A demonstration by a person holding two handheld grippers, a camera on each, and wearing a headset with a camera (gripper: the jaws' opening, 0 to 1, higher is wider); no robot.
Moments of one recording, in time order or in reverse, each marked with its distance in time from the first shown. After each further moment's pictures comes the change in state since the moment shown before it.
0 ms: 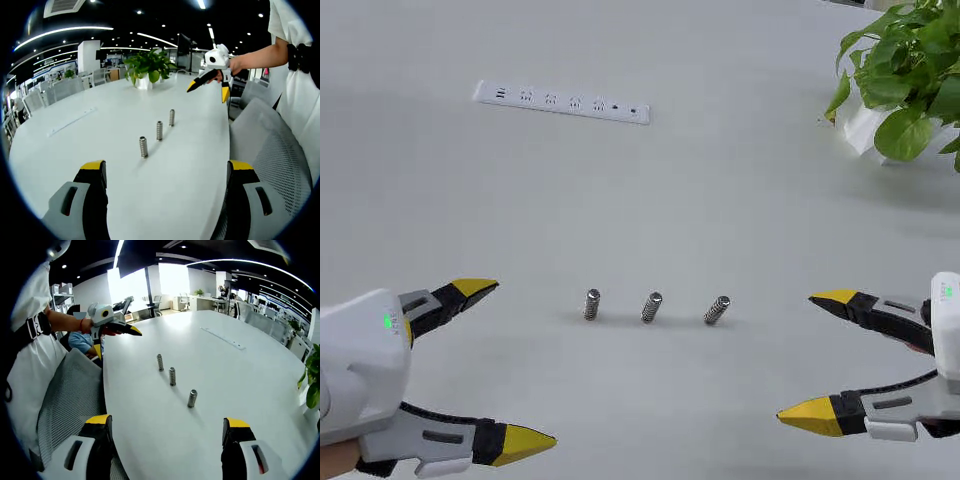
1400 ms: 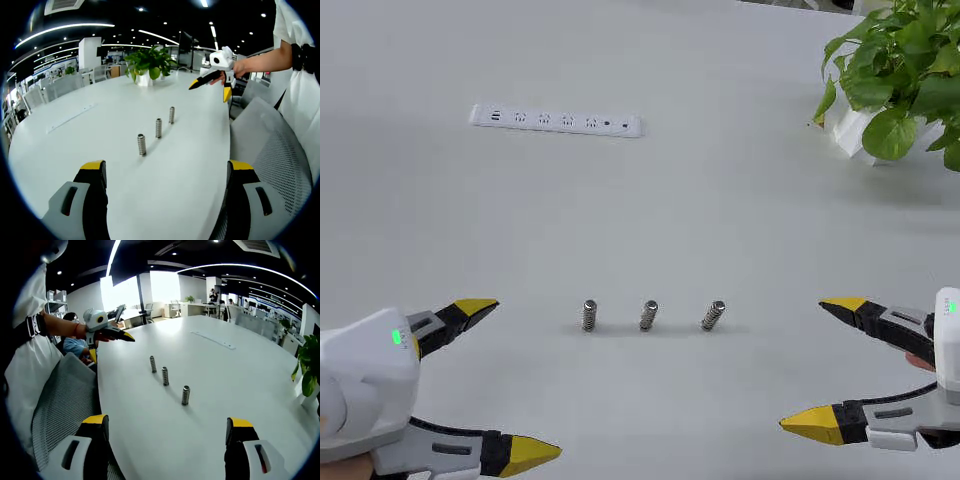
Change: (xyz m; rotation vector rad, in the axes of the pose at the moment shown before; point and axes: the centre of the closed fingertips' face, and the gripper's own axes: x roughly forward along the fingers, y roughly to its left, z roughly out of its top) left arm 0.007 -0.001 -0.005 -0.014 0.025 0.002; right arm -0.004 -0.009 -0.006 0.034 -0.067 -0.052
